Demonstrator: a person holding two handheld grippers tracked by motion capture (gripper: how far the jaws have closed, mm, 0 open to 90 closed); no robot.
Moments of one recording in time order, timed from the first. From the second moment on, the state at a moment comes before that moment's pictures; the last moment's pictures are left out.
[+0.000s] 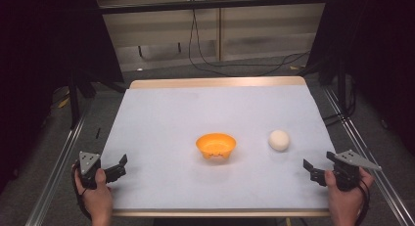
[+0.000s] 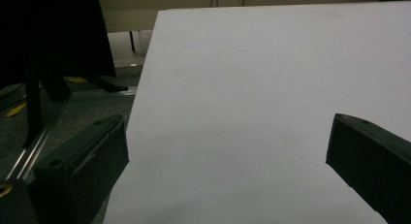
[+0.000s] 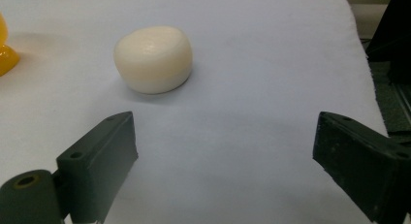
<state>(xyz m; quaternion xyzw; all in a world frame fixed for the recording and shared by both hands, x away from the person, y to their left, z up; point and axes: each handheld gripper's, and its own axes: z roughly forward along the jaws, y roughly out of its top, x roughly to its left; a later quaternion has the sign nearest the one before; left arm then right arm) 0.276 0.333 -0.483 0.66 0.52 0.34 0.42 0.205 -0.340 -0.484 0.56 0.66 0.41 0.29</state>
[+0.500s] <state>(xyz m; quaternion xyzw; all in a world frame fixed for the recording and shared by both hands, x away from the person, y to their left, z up) 0.278 0.331 -0.483 0.67 0.52 0.33 0.42 0.222 -0.336 -0.479 0.54 0.72 0.36 0.23</state>
